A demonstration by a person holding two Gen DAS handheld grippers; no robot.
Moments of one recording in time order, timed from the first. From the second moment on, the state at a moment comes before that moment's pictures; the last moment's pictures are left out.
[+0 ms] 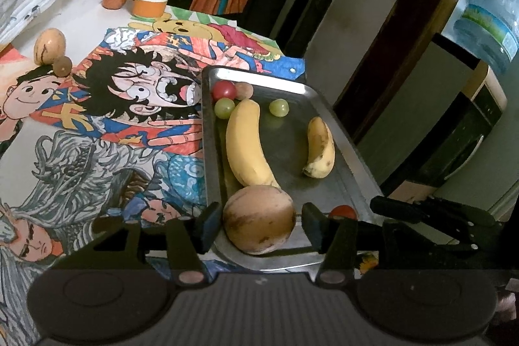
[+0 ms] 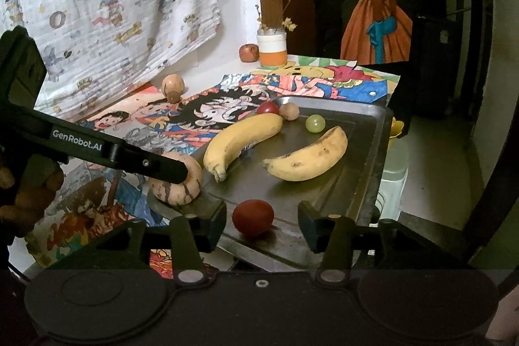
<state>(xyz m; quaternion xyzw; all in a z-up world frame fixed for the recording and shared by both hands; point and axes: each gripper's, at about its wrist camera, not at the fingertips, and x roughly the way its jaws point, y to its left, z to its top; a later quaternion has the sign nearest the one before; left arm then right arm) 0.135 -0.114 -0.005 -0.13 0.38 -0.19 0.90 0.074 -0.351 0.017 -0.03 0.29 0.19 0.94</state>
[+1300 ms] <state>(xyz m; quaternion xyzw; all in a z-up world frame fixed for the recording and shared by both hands) 0.025 -0.034 0.018 -0.04 0.33 -0.08 0.94 0.006 -0.275 0.048 -0.01 0.34 0.14 0.93</state>
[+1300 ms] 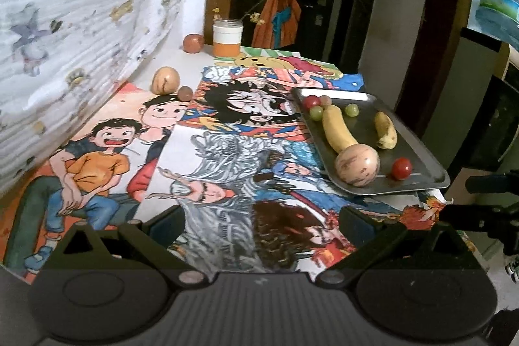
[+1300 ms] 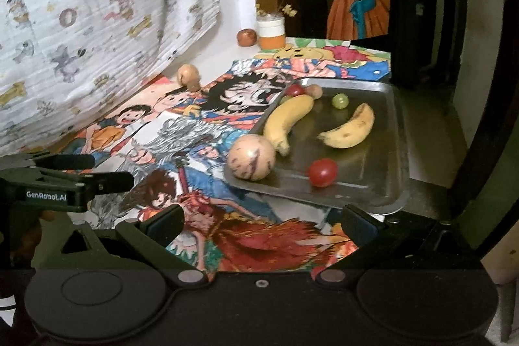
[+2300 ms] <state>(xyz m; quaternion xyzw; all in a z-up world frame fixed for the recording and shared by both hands) 0.102 0.076 0.056 -0.01 0.27 0.02 0.96 0.123 -0.173 0.133 -0.27 0.23 0.32 0.88</state>
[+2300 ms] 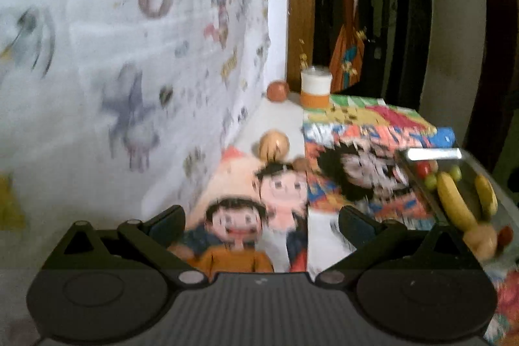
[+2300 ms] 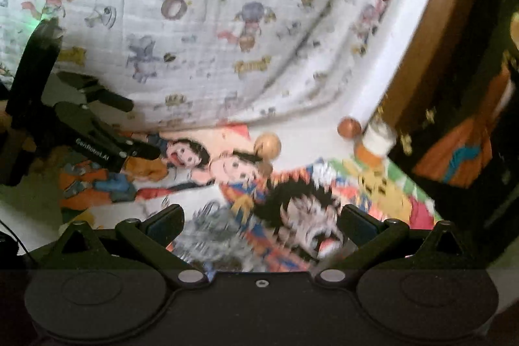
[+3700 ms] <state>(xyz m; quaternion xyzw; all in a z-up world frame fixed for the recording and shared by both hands) 0.363 0.094 0.006 -0.04 0.35 -0.03 0.93 0.323 -0.109 0.014 -0.18 0.38 0.34 0.84</state>
